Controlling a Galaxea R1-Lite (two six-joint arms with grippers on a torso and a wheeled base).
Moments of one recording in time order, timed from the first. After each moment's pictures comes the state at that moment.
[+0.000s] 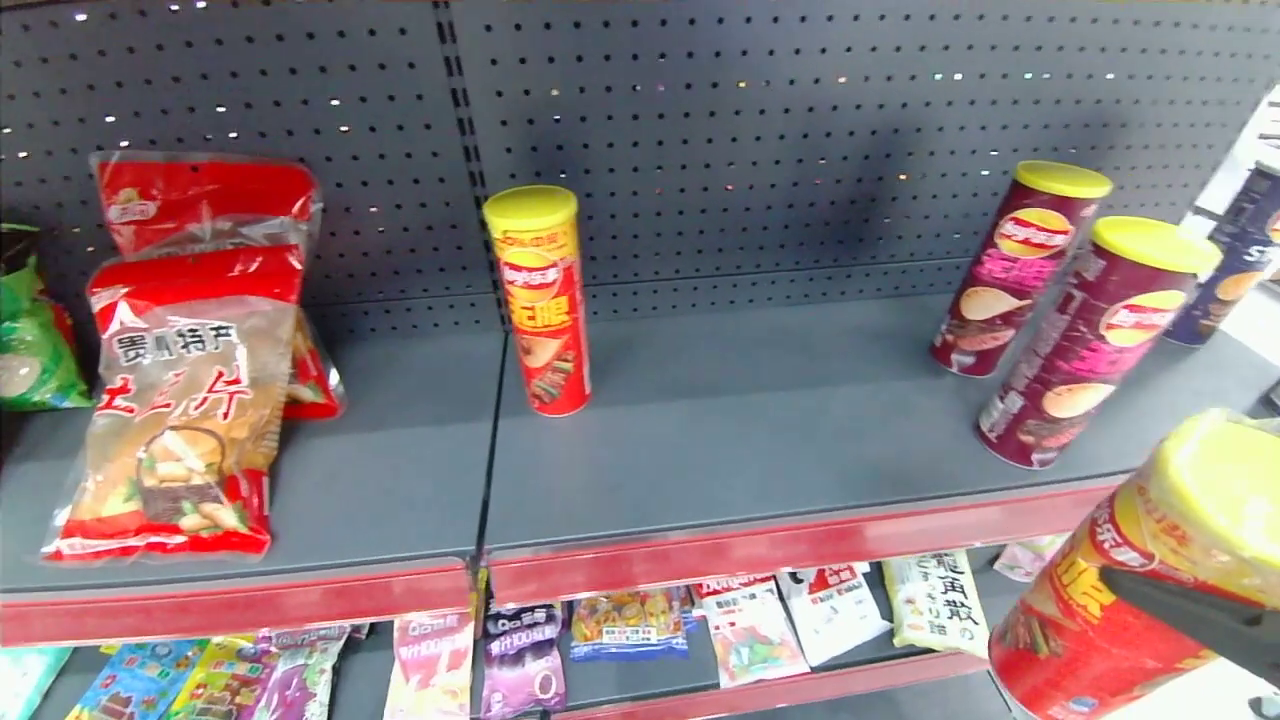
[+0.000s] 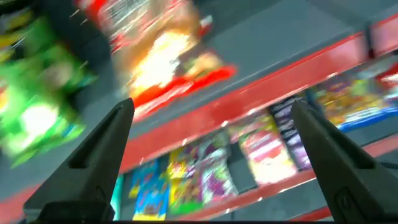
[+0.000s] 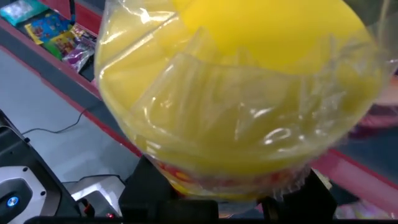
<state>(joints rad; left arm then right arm) -0.23 0.24 -0.28 0.14 0.22 0.39 0.29 0.87 -0.47 -0.11 0.37 -0.28</state>
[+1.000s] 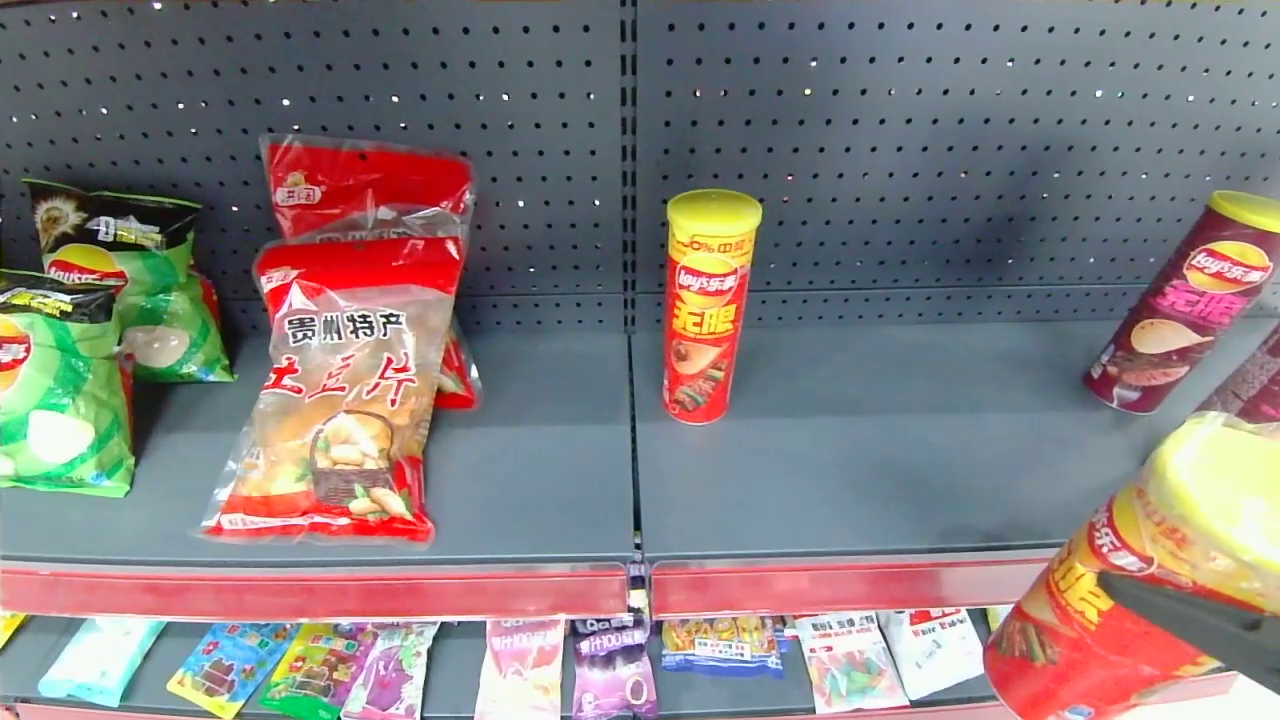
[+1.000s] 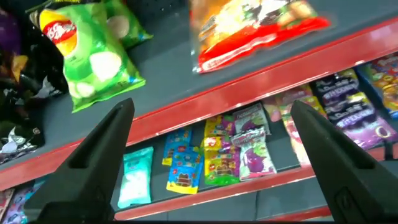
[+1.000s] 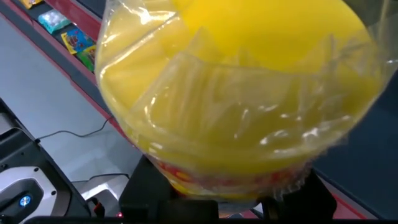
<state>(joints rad) -0.24 0.24 -0.27 0.14 0.23 0.39 0.29 0.87 -0.46 -0.11 0.38 -0.24</state>
